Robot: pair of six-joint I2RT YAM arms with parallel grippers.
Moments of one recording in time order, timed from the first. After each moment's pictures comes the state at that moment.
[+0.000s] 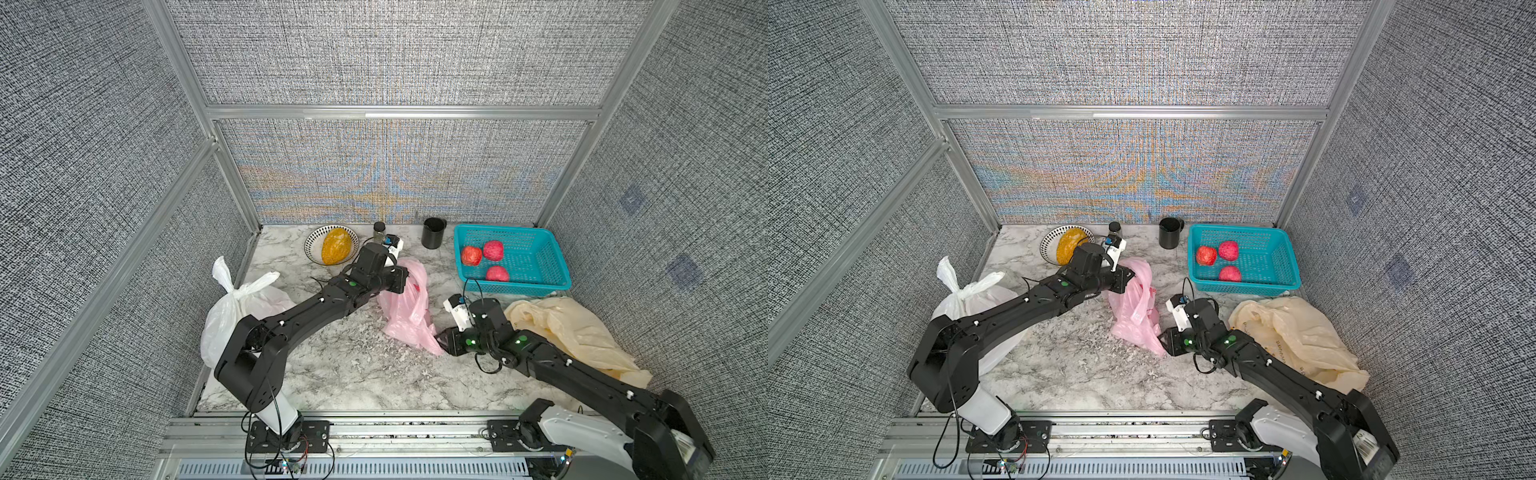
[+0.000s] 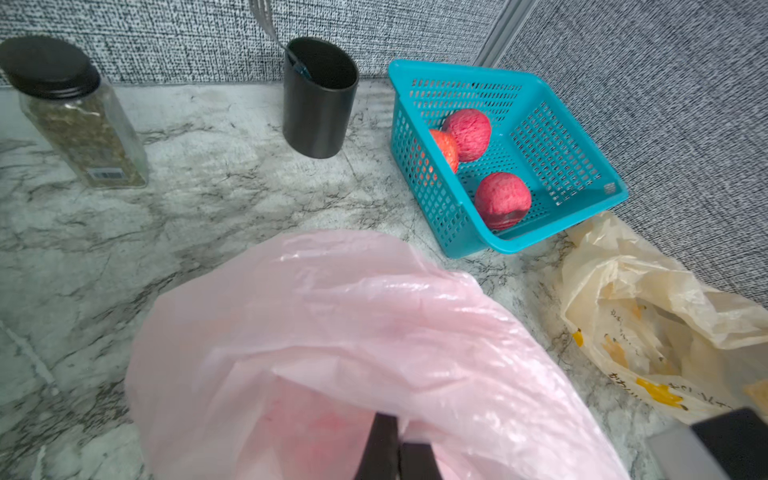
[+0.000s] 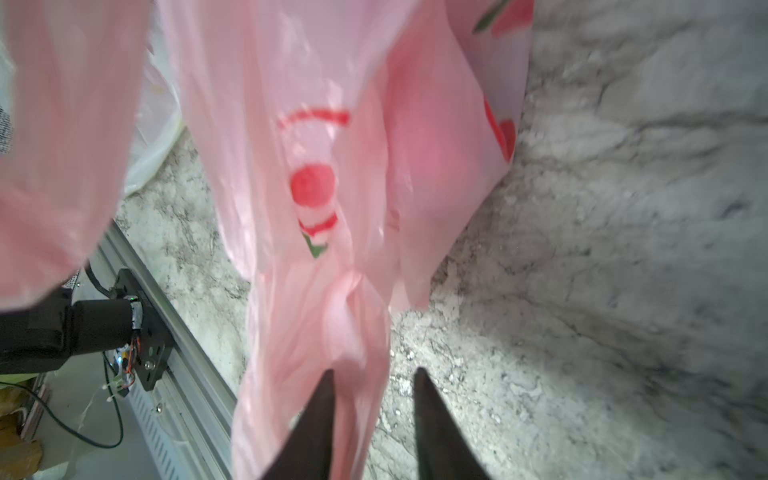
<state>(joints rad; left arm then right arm) -0.67 1.62 1.16 -0.08 0.22 -0.34 0.61 1.06 0.62 -0.31 -0.30 0.41</state>
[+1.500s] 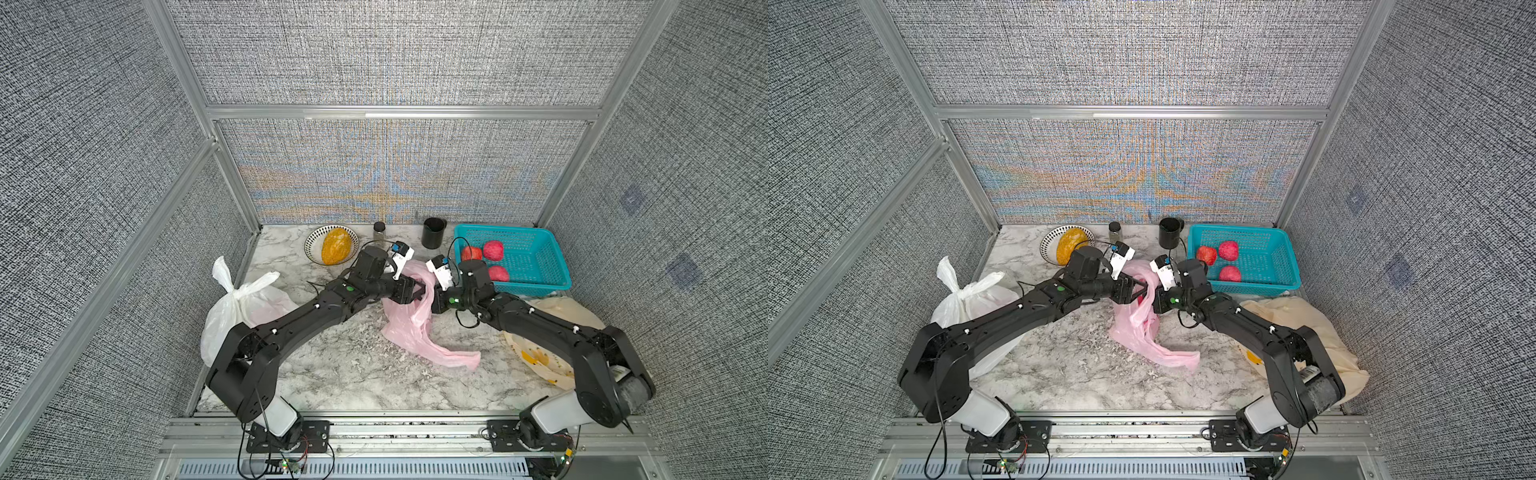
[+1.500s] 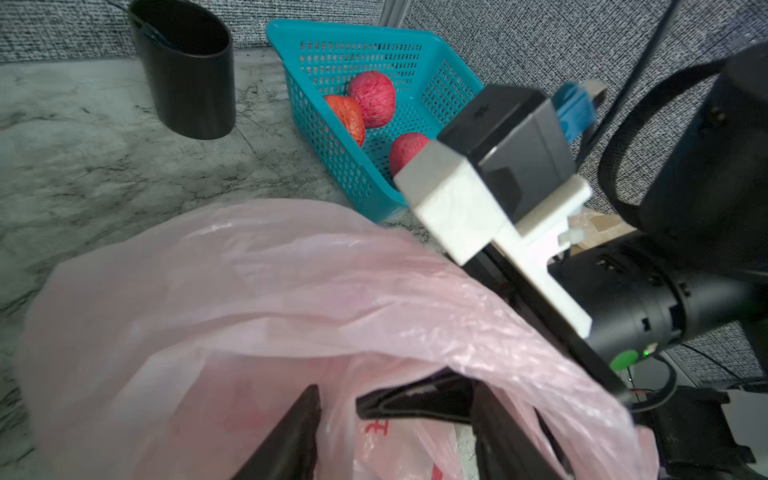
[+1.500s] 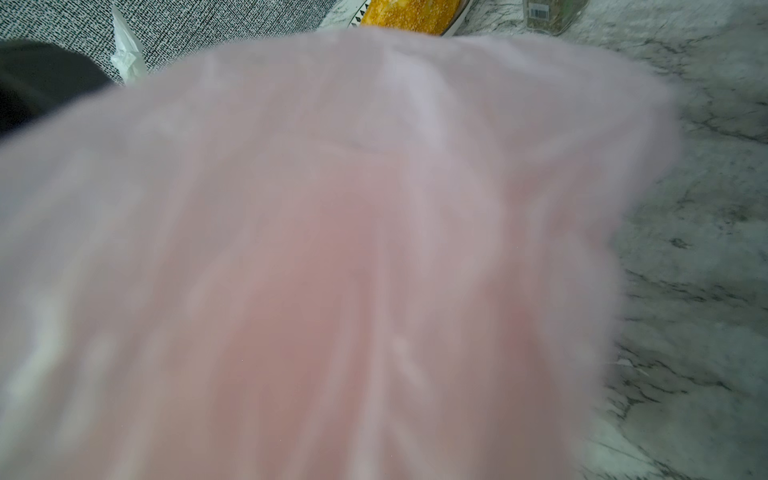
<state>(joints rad) -0.69 1.55 1.11 -0.12 0.41 -0.28 0.48 1.50 0.88 0.00 -0.52 0.26</state>
